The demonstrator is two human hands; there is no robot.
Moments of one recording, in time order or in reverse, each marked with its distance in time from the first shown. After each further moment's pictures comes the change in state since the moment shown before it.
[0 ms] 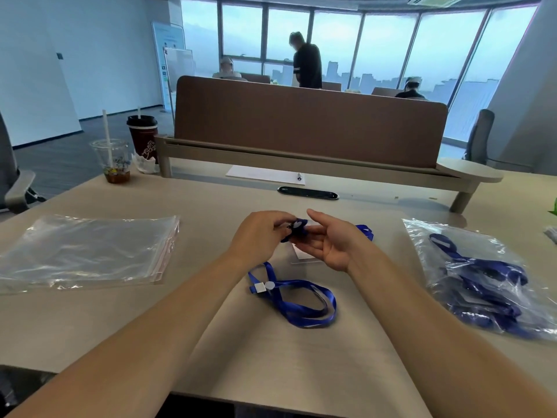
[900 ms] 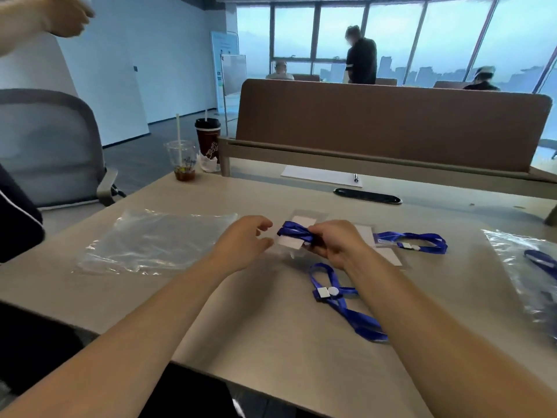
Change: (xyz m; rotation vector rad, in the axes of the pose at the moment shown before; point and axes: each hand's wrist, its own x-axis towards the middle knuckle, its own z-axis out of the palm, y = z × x) left_hand -0.052 -0.074 -0.094 0.222 -0.013 -0.379; right_hand 0.048 0.035 0.101 -0.219 0.088 -0.097
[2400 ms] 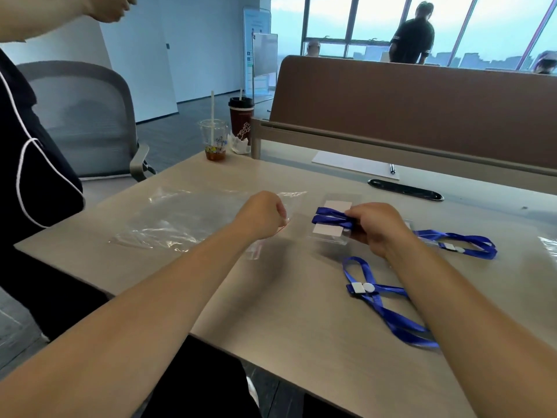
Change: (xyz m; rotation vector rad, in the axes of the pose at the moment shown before) left_hand 0.025 -0.022 -0.021 0.021 0.018 -0.137; right_hand 0.011 -0.008 0.006 -0.238 0.055 -0.107
